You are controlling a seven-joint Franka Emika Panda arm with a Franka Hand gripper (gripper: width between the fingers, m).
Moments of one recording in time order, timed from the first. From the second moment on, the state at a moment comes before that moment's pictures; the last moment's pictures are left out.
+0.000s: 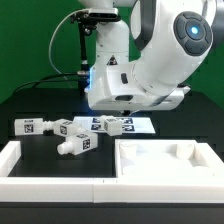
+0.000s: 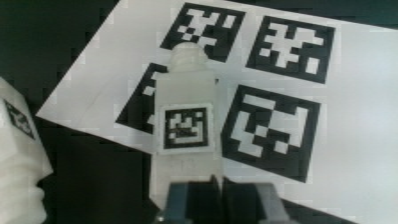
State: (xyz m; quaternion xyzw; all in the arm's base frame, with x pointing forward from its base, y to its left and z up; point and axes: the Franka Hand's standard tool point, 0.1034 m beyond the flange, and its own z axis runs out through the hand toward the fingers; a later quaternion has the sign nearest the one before) arm 0.403 0.008 0.047 0.90 0.13 -0.40 0.10
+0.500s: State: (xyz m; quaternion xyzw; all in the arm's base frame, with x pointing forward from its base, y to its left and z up) arm 0.396 0.006 0.053 0.87 0.07 -0.47 0.14
